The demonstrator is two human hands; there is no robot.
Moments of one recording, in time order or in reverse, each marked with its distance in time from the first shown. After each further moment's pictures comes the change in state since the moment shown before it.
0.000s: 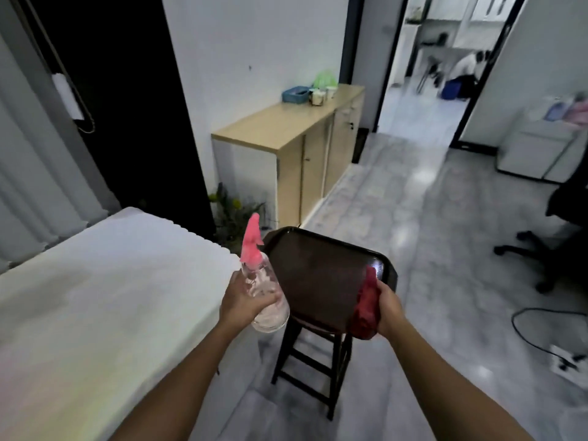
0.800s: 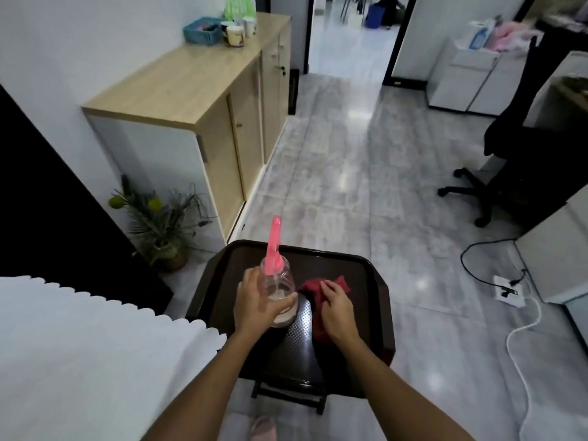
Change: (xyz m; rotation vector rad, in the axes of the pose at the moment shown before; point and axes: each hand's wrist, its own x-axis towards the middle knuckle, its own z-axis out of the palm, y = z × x) left_hand 0.181 0.011 0.140 0.095 -0.221 0.135; right_hand 0.139 0.014 0.075 -1.065 0.127 -0.457
